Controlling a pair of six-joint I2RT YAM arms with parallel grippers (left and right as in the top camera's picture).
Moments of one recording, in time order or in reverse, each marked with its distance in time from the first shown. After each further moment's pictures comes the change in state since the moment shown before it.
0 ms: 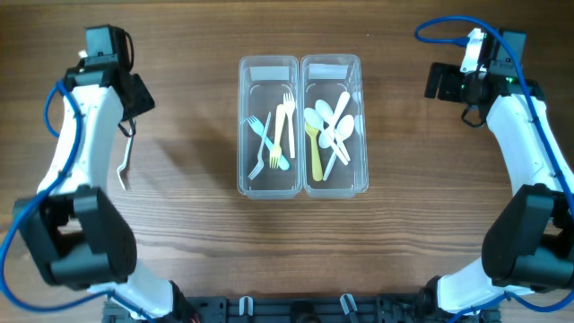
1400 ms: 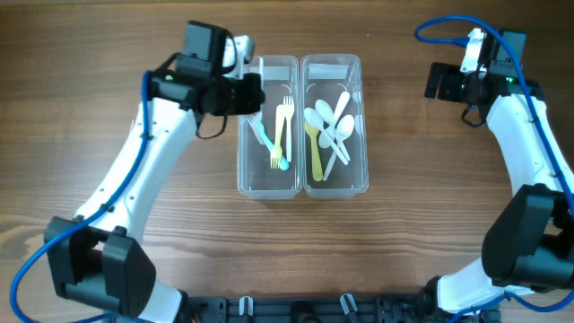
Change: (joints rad) left arm -0.422 -0.132 0.000 0.085 0.621 0.047; right arm 0.000 0.000 0.000 0.000 0.000 0.000
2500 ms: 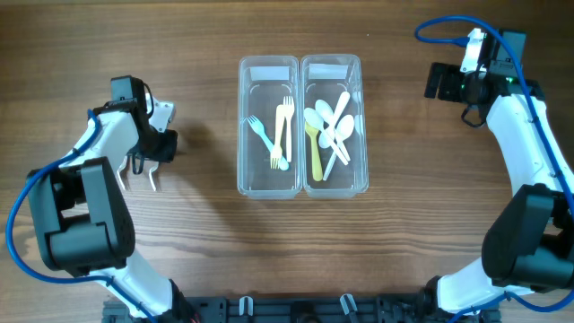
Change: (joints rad) left arm 0.457 0.209 -0.325 0.123 -0.343 0.629; right arm 0.000 0.000 0.000 0.000 0.000 0.000
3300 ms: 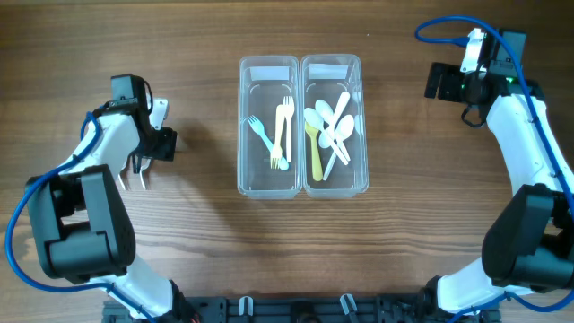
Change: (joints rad) left arm -0.012 -0.045 -0.018 0.038 -0.107 -0.034; right arm 0.000 0.000 0.000 0.000 0.000 0.000
